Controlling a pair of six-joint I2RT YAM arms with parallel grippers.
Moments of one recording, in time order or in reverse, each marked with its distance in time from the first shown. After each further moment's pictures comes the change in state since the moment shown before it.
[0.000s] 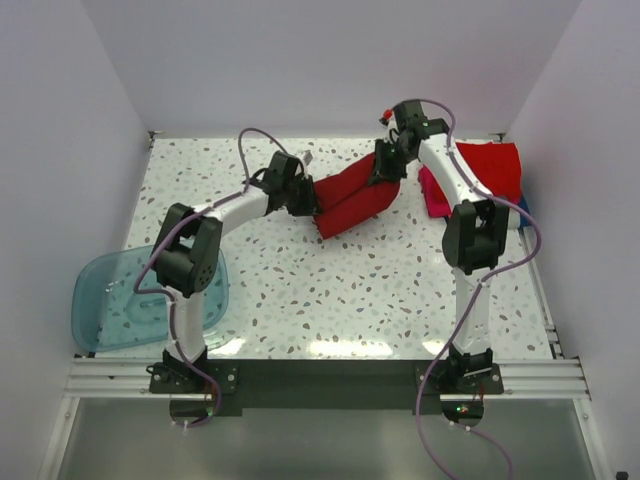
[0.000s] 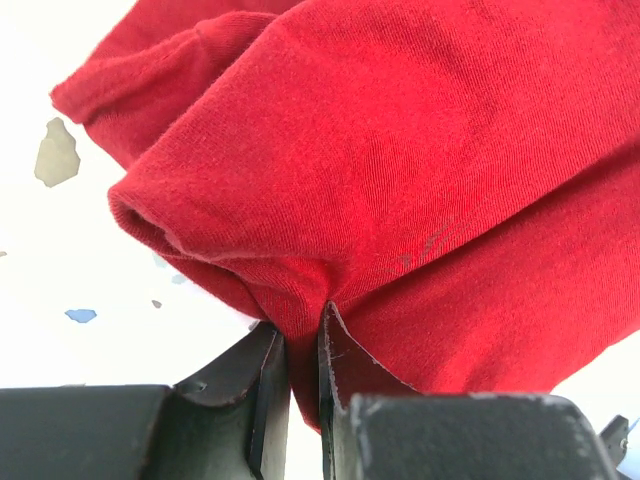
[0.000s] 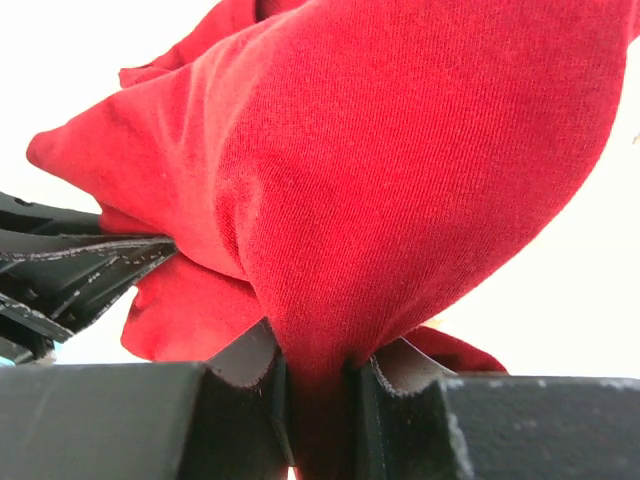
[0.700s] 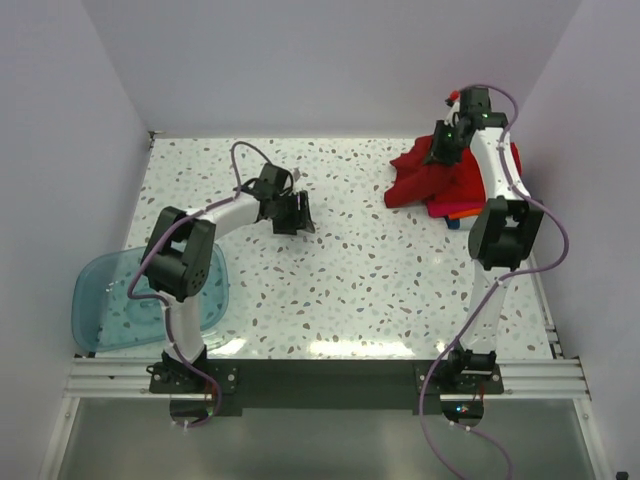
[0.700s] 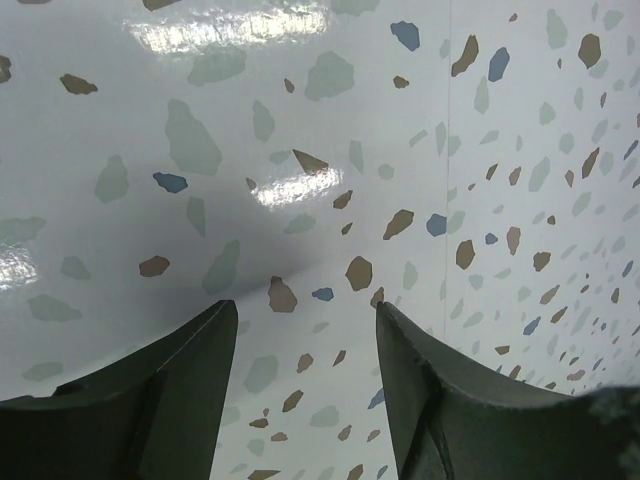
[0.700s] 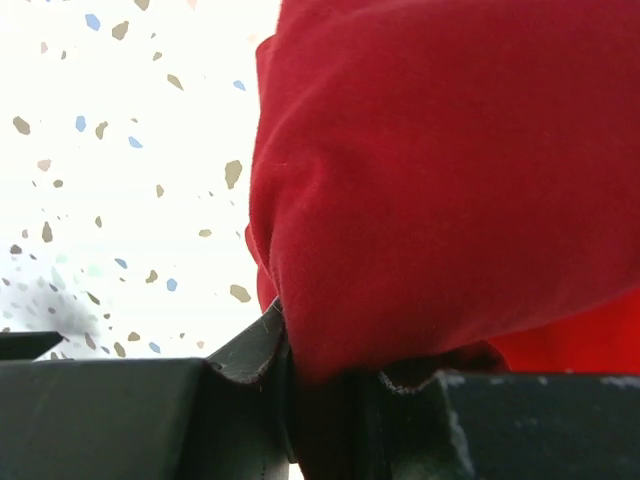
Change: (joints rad) left arm 0.034 -0.076 -0.143 -0.077 0.003 0.029; right arm -0.265 0.000 0.080 0.035 0.053 -0.081
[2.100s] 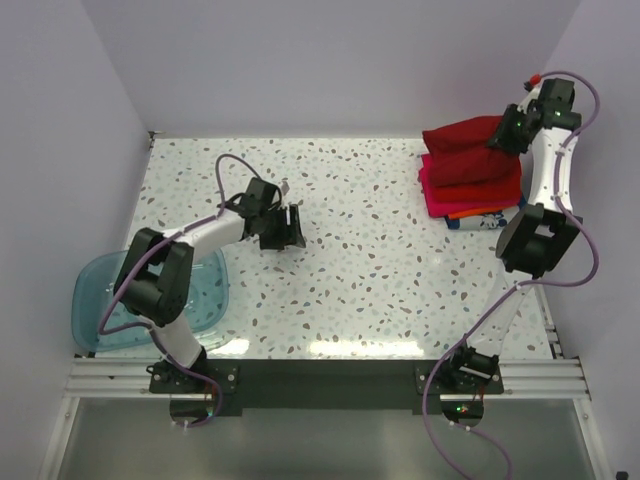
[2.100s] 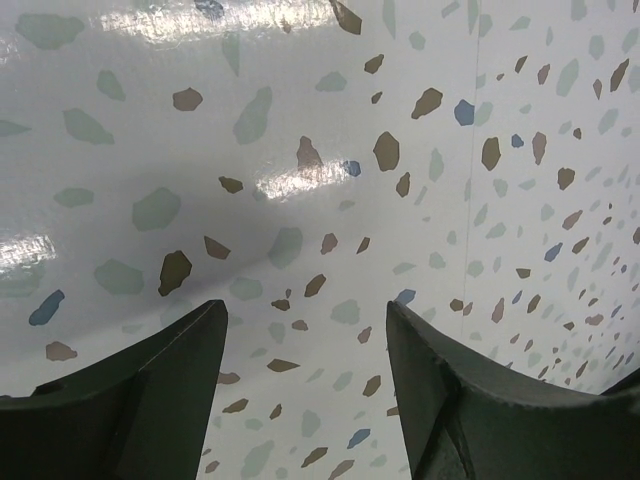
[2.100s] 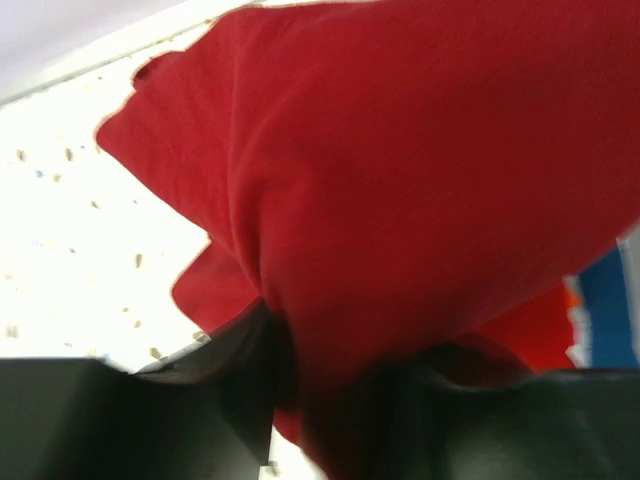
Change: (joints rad) left arm -0.002 -0.219 -0.226 -0.006 -0.023 -0.003; right arm -0.285 -0.019 0.129 0.008 -0.035 -0.070
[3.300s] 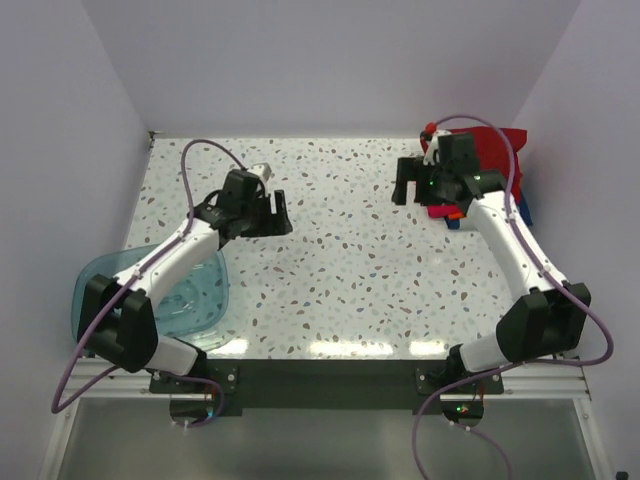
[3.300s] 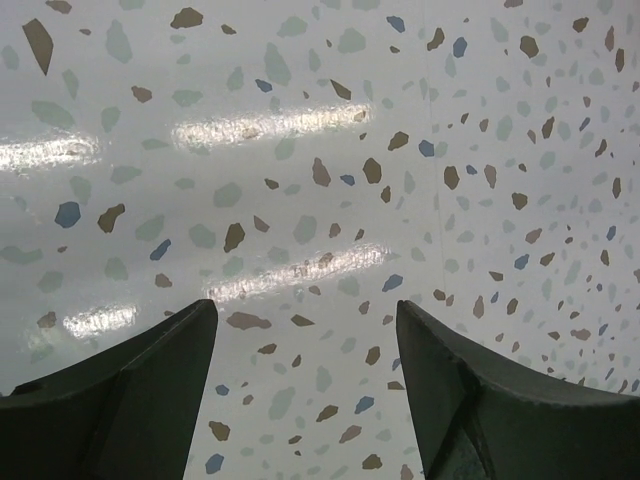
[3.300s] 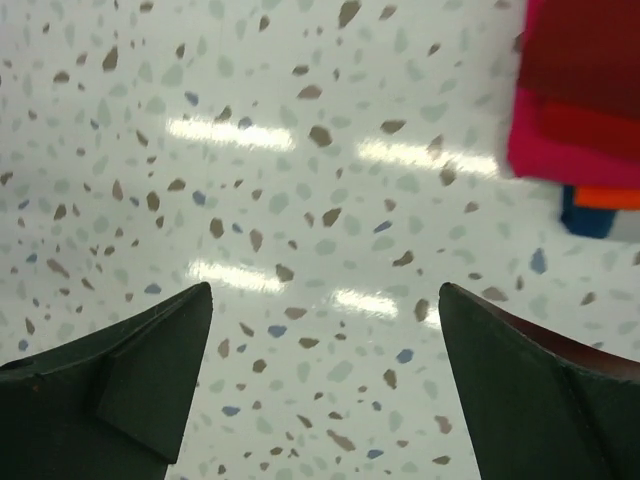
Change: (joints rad) left arm -0.001 -0.293 -0.003 -0.109 -0.163 0.037; right arm 0.482 -0.727 -0.869 0.210 0.190 0.046
